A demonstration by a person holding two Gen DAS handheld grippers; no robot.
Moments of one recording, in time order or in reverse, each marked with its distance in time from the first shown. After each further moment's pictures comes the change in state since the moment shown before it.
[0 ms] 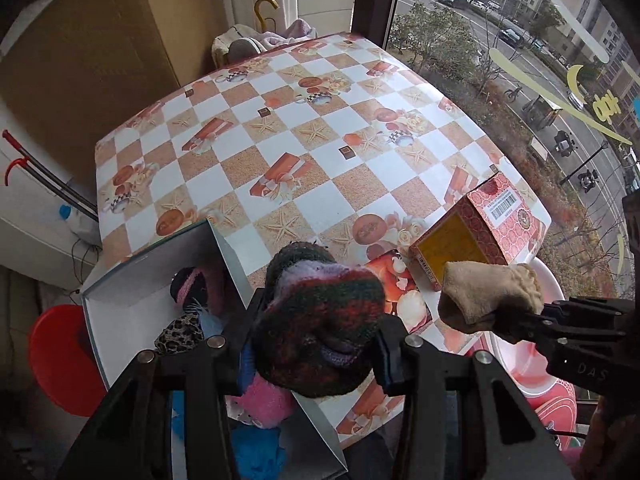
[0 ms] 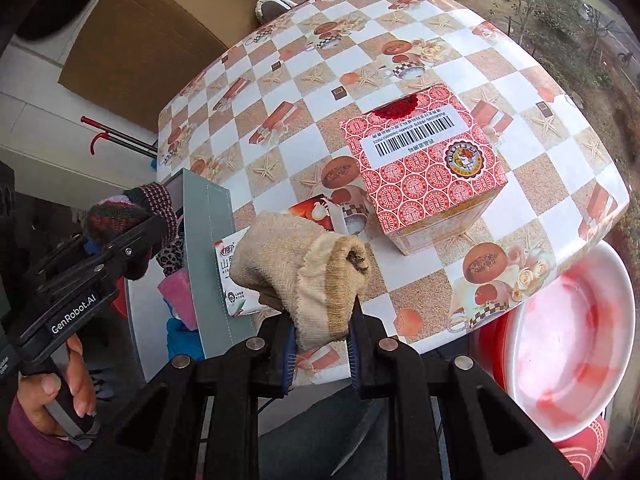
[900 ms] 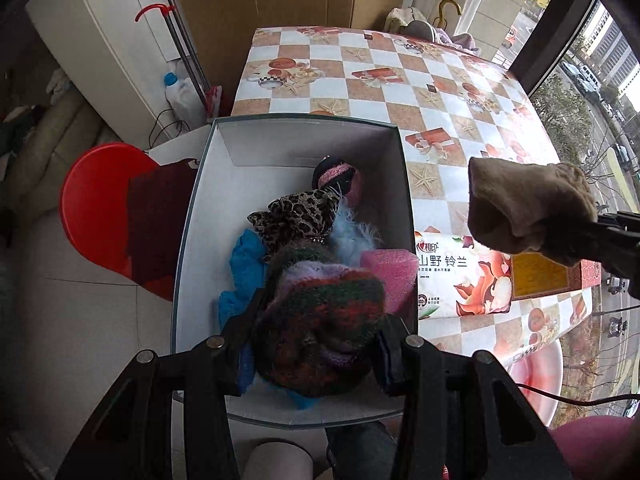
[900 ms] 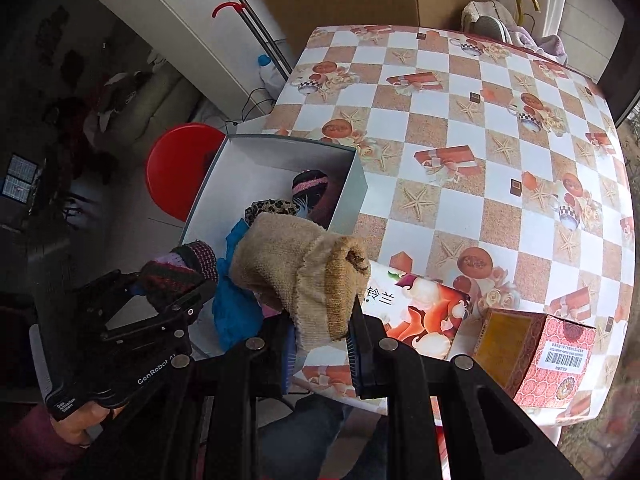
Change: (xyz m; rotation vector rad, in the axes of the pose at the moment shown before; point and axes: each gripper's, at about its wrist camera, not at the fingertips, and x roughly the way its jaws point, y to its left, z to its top) left arm -0.019 0.086 -0.101 -0.507 0.060 0.167; right arm 0.017 0.151 0.033 -0.610 0.170 0.048
